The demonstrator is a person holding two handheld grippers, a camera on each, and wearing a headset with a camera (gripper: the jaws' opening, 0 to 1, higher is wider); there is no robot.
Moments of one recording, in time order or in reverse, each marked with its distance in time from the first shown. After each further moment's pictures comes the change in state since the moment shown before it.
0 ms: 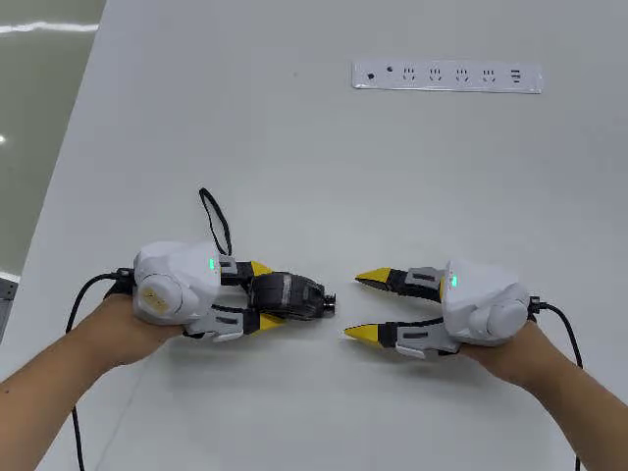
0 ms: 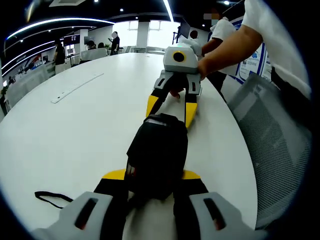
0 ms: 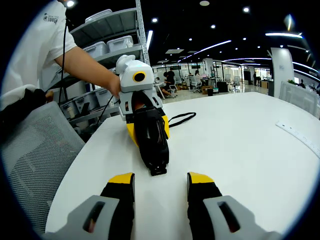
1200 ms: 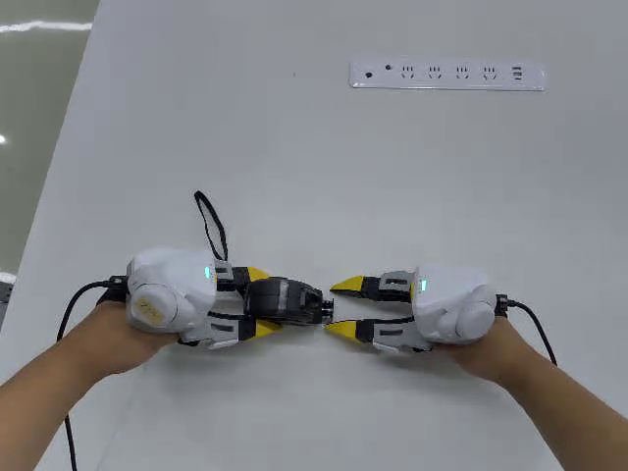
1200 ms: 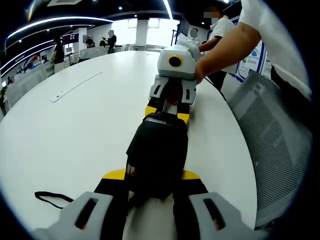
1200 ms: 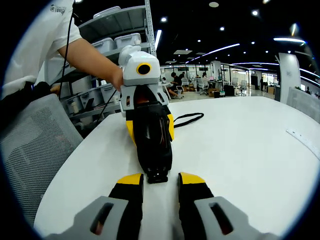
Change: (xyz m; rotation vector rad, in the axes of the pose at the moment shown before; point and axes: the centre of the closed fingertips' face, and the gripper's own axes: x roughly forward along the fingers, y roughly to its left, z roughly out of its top) left arm 0.001 0.000 -0.002 -0.003 0.015 -0.009; right arm 0.027 0.001 -0.003 -0.056 -0.003 0.046
